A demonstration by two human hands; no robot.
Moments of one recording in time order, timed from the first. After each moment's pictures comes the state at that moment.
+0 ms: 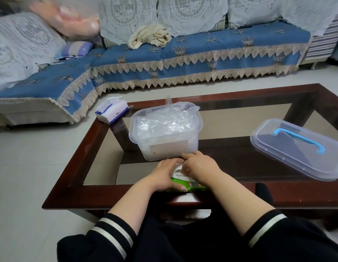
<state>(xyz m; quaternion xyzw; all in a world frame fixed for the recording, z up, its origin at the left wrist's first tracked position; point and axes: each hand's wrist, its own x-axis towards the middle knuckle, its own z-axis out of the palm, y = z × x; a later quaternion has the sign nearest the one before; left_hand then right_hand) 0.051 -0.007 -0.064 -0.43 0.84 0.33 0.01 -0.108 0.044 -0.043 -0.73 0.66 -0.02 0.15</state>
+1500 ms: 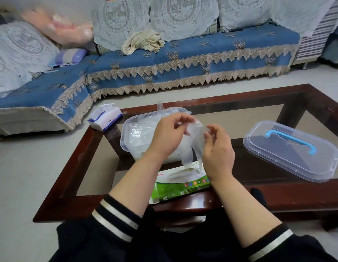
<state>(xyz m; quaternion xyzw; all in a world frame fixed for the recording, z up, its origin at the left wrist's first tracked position) -0.027 -0.006 0.062 -0.37 0.77 0.39 -0.34 -0.134 0.063 -0.014 -0.42 0.68 -0.59 -0.01</state>
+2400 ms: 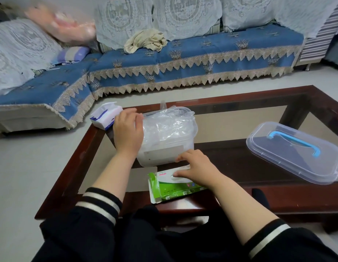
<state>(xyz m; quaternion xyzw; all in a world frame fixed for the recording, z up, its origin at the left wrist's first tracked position) 0.057 -0.083 0.023 -0.50 0.76 0.00 -0.41 -0.123 0.047 -0.041 -0.66 0.66 -0.25 0.23</state>
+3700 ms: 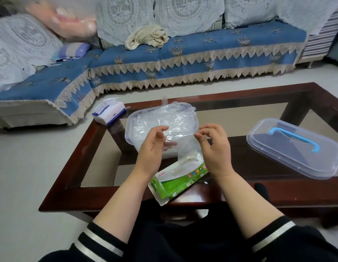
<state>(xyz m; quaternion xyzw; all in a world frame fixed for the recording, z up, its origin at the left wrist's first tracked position) 0.038 0.016 0.016 -0.38 0.68 0.47 -0.41 -0.136 0.053 -0.030 -0.53 0.58 -0.62 0.01</state>
